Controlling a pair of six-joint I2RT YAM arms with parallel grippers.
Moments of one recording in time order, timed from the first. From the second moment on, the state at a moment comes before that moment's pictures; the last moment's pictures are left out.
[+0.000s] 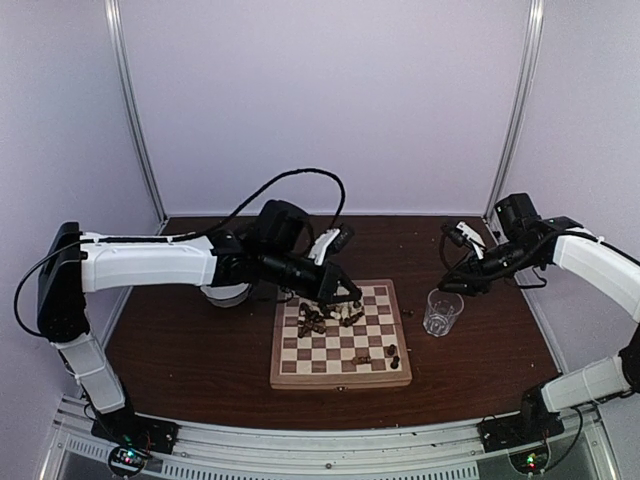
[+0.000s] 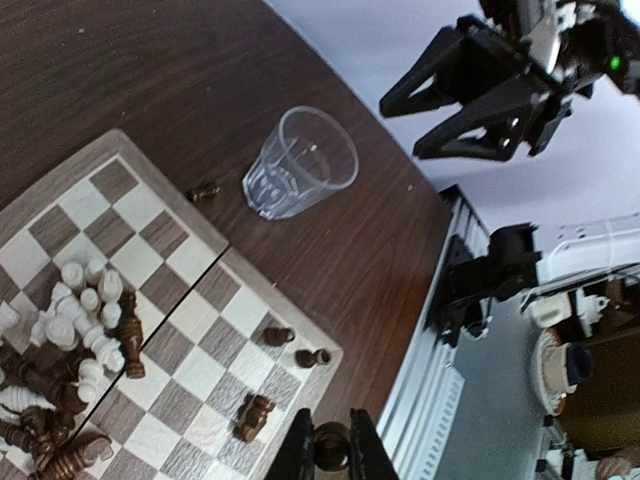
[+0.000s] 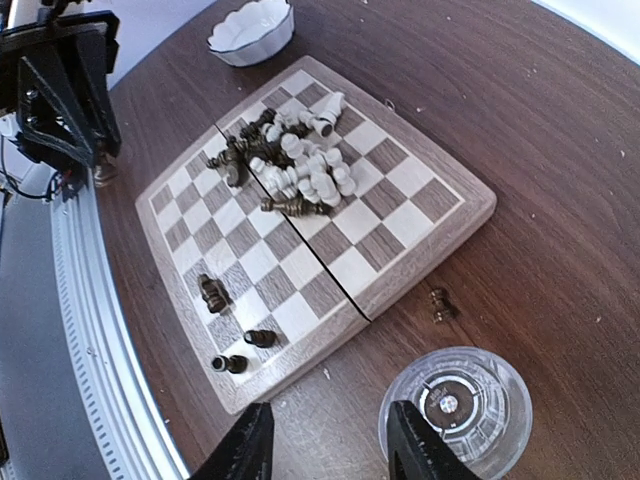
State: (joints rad) left arm -0.94 1.75 1.32 -0.11 0.50 -0.54; right arm 0.21 1.27 1.04 -0.78 -0.71 -0.41
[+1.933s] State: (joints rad) left arm -1.19 2.14 1.55 -0.28 0.00 -0.11; right arm 0.21 1.24 0.99 -0.67 -0.53 -0.47
